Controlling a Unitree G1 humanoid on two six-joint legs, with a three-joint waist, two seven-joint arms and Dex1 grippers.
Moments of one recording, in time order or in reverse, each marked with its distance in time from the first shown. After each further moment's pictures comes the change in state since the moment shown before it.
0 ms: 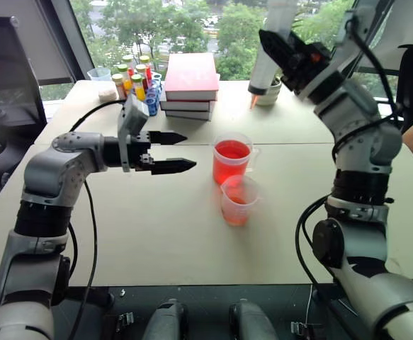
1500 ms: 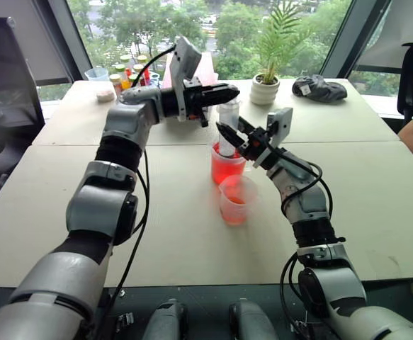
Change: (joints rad) left arm -0.546 -0.397 0.011 0.842 0.264 -0.444 0.030; right arm 0.279 0.107 0.248 0.165 -0.176 -0.463 0.100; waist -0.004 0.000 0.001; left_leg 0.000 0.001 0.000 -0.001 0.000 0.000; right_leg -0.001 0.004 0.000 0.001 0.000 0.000
